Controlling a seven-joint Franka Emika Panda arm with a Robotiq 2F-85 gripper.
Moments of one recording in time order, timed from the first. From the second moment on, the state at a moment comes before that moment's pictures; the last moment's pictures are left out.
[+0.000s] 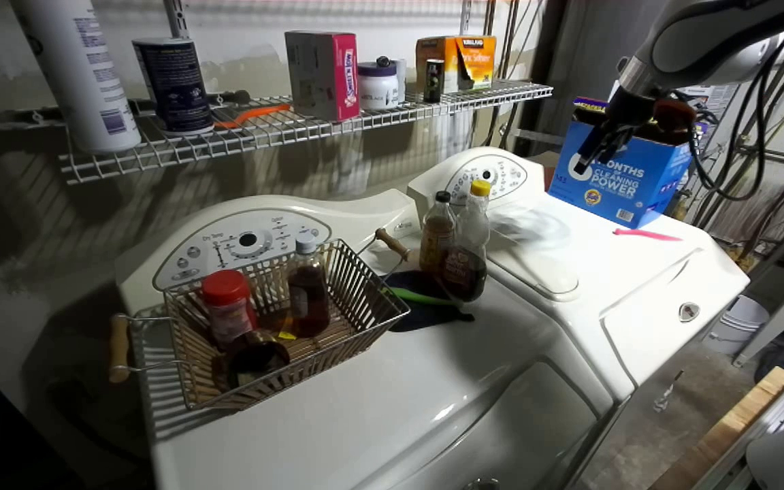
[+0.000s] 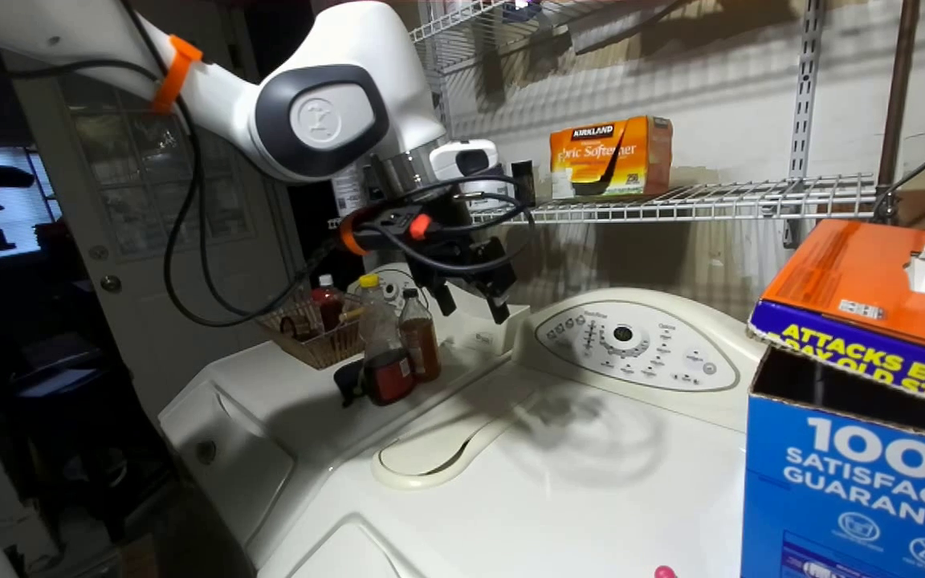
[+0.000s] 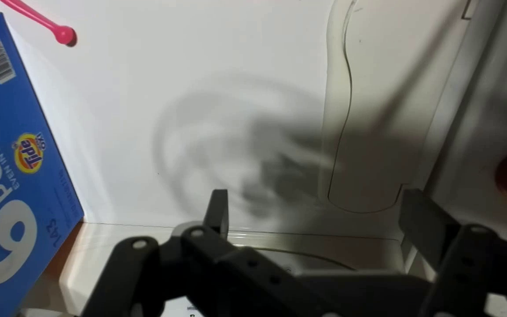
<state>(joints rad) -0.02 -0.22 -0.17 -2.37 -0.04 2.43 -0.26</state>
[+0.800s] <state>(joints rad) -0.06 0.10 -0.16 -2.08 0.34 2.47 -0.40</state>
